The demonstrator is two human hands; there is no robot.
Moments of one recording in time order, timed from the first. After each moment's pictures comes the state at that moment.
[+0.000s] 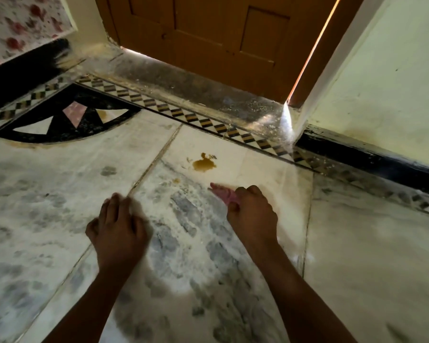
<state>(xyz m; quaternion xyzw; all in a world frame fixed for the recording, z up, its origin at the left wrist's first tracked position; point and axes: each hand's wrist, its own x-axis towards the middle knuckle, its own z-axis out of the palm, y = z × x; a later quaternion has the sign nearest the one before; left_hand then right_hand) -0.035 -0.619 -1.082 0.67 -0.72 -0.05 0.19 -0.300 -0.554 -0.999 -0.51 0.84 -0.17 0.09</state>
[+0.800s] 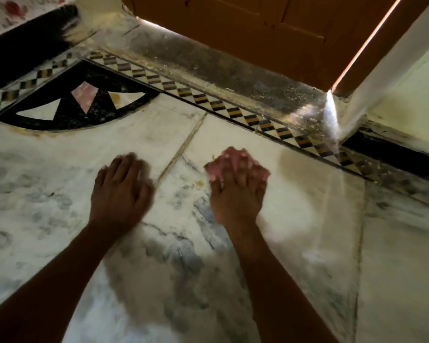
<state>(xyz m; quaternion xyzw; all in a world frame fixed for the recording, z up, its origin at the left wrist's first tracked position) -0.004 -0.743 -1.083 0.58 -0.81 -0.05 0.11 -0.251 -0.674 -1.087 -0.52 0.84 -0.12 0.12</state>
